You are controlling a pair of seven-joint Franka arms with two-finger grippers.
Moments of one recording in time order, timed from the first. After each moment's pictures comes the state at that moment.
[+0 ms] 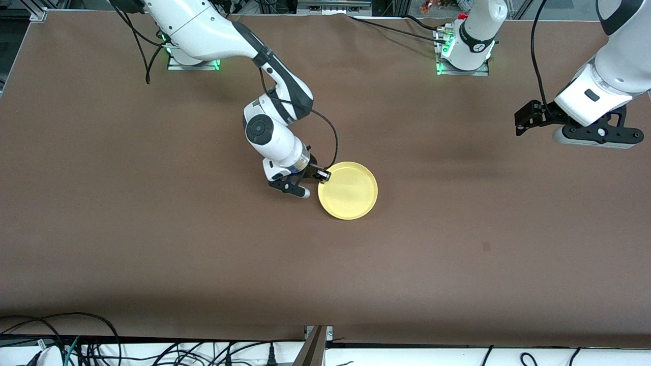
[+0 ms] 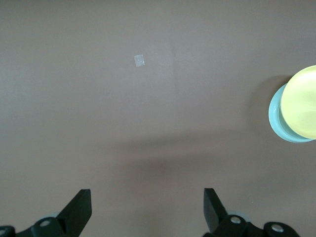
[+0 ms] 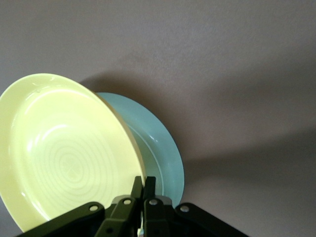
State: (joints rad) left arm -0.03 -0.02 -0.09 -1.71 0.03 1.66 -0.03; right arm 0.54 0.71 0.20 -1.68 0.27 2.62 0.84
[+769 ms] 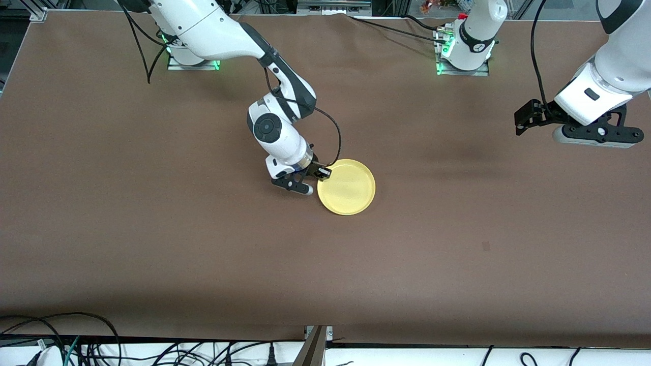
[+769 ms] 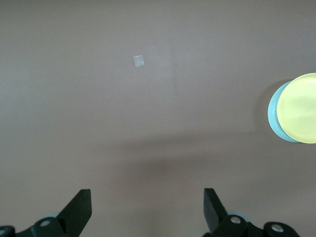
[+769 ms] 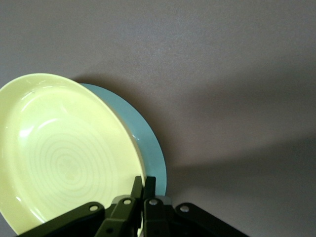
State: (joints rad) left arm -0.03 -0.02 -0.09 -1.71 0.03 1.66 -0.03; right arm 0.59 0.72 0.15 -1.70 0.25 2.62 0.84
